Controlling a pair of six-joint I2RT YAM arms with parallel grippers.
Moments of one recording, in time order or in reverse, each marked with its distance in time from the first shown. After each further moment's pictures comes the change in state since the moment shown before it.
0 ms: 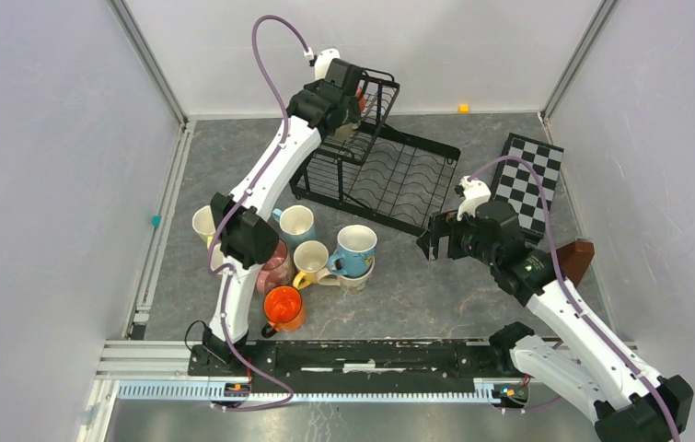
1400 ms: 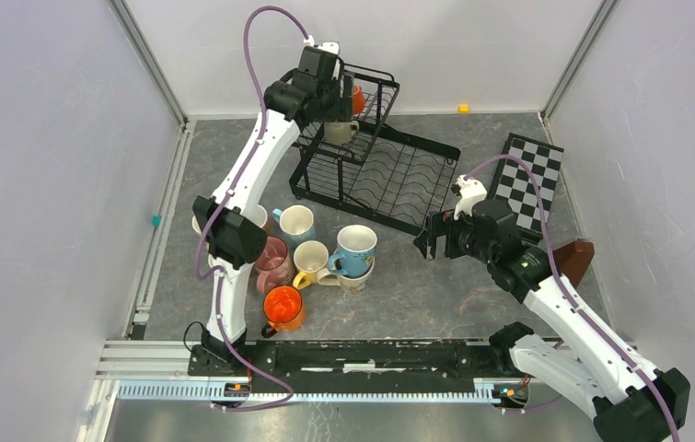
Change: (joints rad) left arm 0.082 -0.065 0.001 -0.039 0.326 0.286; right arm 0.000 0.034 -0.001 0.024 -0.023 0.003
